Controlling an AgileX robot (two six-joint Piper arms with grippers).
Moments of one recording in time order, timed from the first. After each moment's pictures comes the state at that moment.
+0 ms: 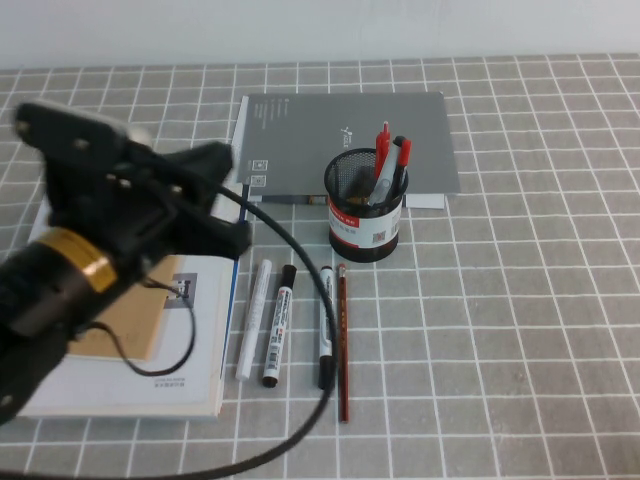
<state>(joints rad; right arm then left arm) 0.01 -0.01 0.03 -0.04 0.38 0.11 -0.50 1.22 -0.64 0.27 -0.36 -0.28</state>
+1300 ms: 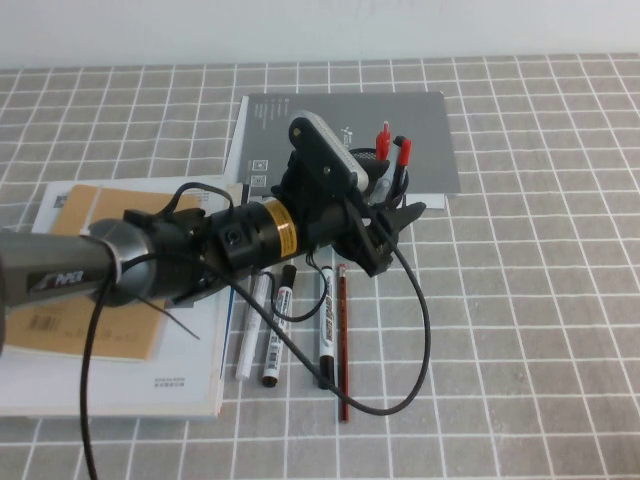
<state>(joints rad) 0.01 -0.01 0.03 -0.04 0.38 0.11 -0.54 1.96 -1.11 0.82 -0.70 -0.33</state>
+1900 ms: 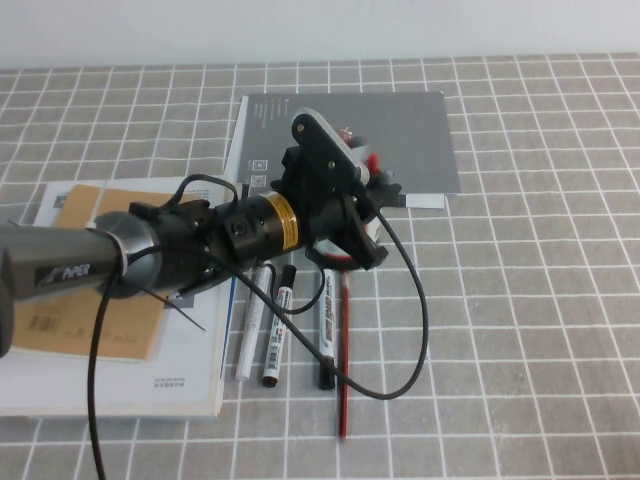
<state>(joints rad) 0.01 -0.01 0.03 -0.04 0.38 0.11 -0.54 1.99 -1.16 0.82 -0.59 -0.32</state>
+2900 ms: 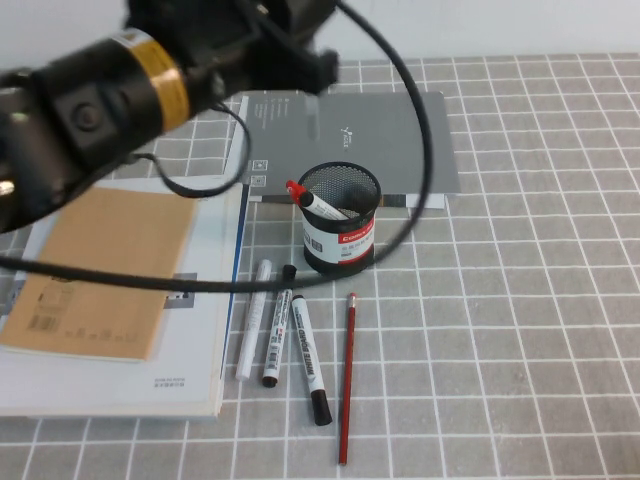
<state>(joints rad) 0.01 -0.01 0.03 -0.04 0.38 0.11 -0.54 1.42 -1.16 1.09 -0.27 -1.08</state>
